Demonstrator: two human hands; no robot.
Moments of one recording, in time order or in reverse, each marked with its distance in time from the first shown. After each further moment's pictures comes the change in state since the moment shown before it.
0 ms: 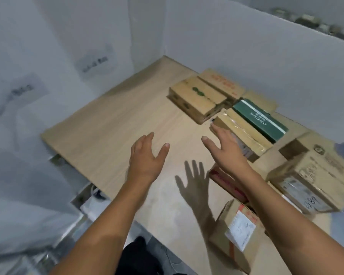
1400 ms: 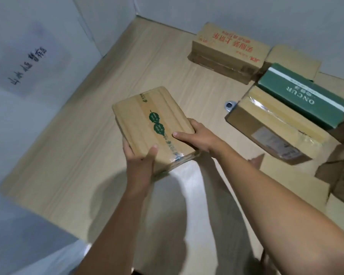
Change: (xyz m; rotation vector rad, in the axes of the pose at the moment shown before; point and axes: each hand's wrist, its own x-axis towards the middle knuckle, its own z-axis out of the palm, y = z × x) left_hand 0.178 -0.084 0.079 -0.702 -0.012 -0.310; right_hand 0.223 0.061 0.153 0.547 -0.400 0.331
